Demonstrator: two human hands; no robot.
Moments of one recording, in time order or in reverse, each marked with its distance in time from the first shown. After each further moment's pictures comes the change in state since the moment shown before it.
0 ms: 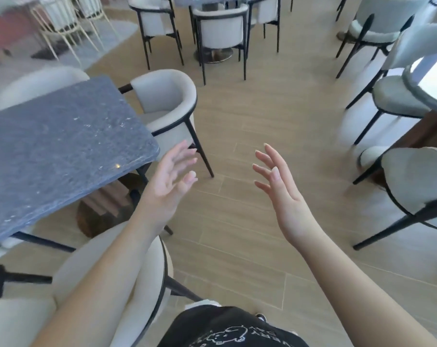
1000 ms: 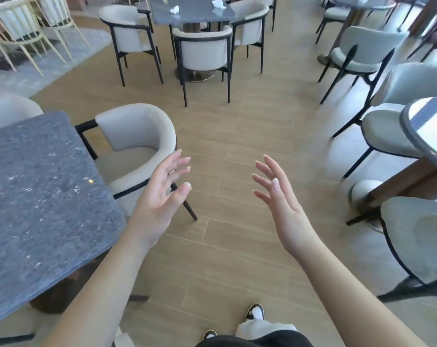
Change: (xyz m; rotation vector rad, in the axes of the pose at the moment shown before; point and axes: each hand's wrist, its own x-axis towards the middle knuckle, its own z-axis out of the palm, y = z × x) left_hand 0.325 -0.053 -0.027 -0.053 -0.028 0.015; right_hand 0.316 0.027 -0.045 -0.060 0.074 0.021
